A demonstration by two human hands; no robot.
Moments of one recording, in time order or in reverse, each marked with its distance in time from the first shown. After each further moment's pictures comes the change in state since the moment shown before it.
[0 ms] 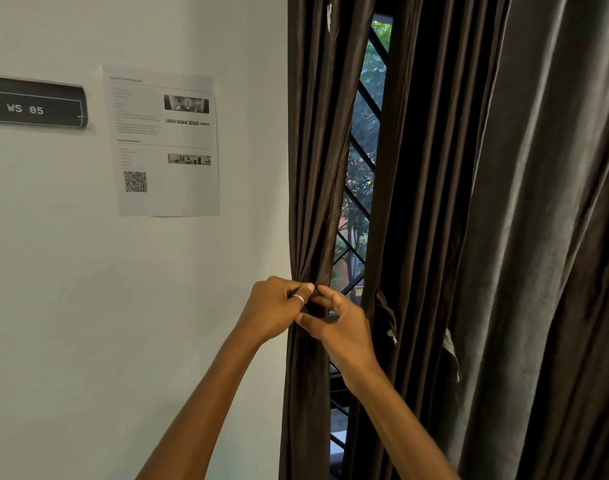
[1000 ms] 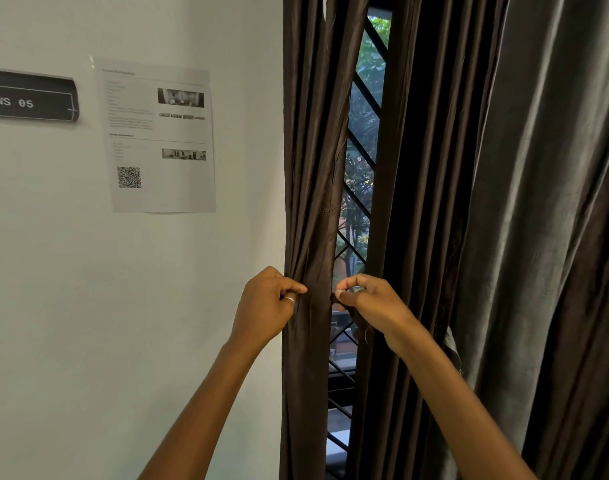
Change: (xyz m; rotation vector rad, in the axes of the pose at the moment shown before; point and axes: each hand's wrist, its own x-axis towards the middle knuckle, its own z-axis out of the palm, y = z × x) left_hand 0.009 -0.030 0.017 0.120 0.242 0.197; right_hand 0.046 -0.012 -0.061 -0.214 -0.098 0.168
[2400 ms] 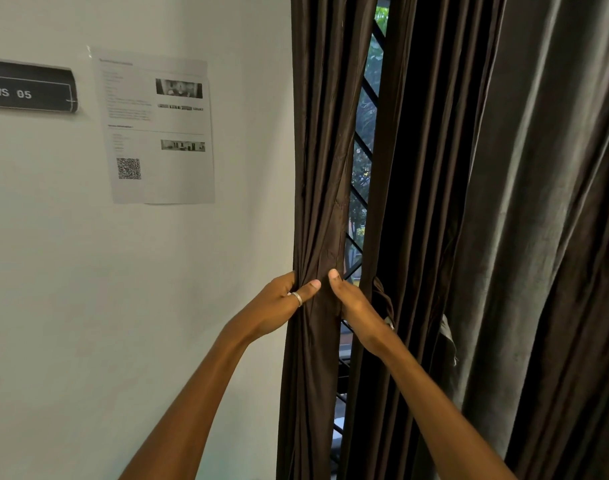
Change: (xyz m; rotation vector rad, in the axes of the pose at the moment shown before) left_hand -0.008 0.012 -0.003 -0.516 -0.454 -0.213; right_hand -0.006 0.028 0.029 0.328 -0.281 -0.149
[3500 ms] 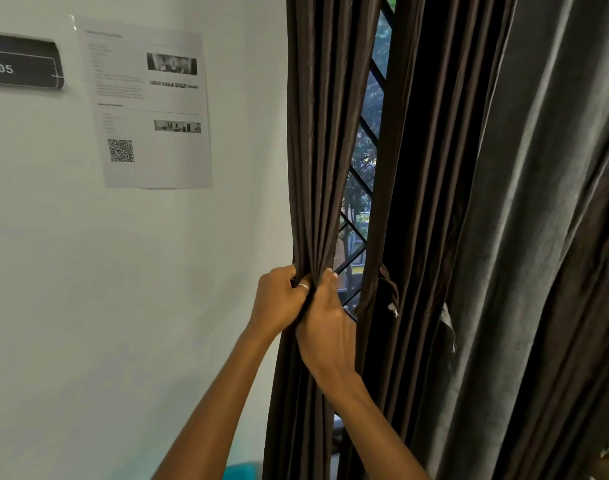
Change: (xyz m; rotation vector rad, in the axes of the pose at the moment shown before) left_hand 0.012 -0.021 0.025 0.275 0.405 0.016; right_hand -0.011 0.051 0.070 -1.020 0.566 -0.211
